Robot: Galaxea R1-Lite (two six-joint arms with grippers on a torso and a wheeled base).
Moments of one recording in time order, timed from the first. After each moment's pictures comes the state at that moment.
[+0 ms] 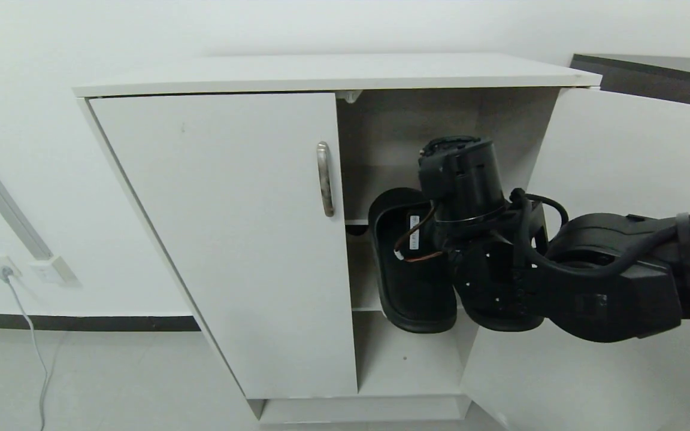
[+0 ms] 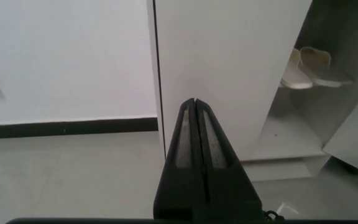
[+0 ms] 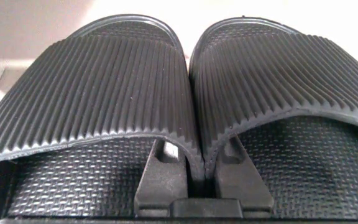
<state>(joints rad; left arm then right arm) 0.00 0.00 0.00 0.00 -0.02 0.01 0.87 1.90 -1.39 -0.18 -0.85 0.27</state>
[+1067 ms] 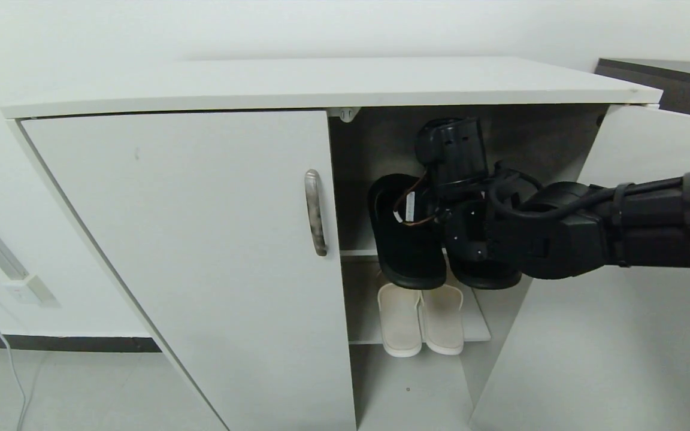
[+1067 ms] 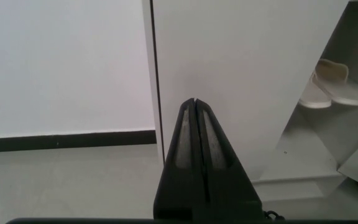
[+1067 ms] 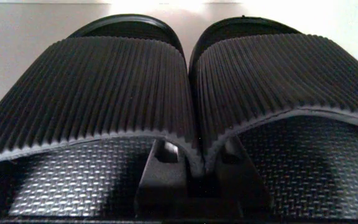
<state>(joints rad) 0.00 0.00 0.00 0.00 -0.01 0.01 0.76 2.02 -1.62 -0.10 -0.73 0.25</state>
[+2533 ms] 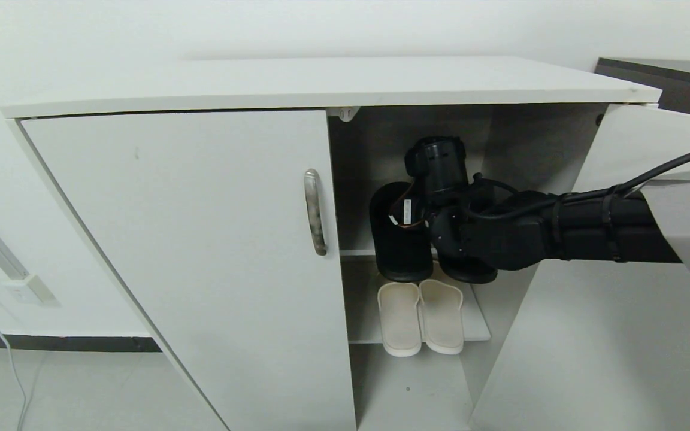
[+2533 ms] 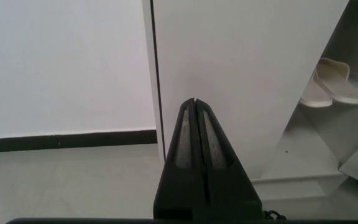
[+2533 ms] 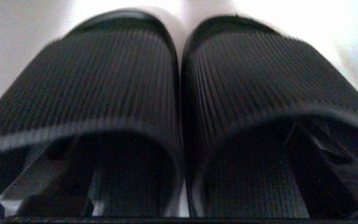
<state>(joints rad) 0.00 0.00 0.00 0.00 -0.01 0.01 0.72 2.14 -1.72 -0.08 -0.72 0.24</state>
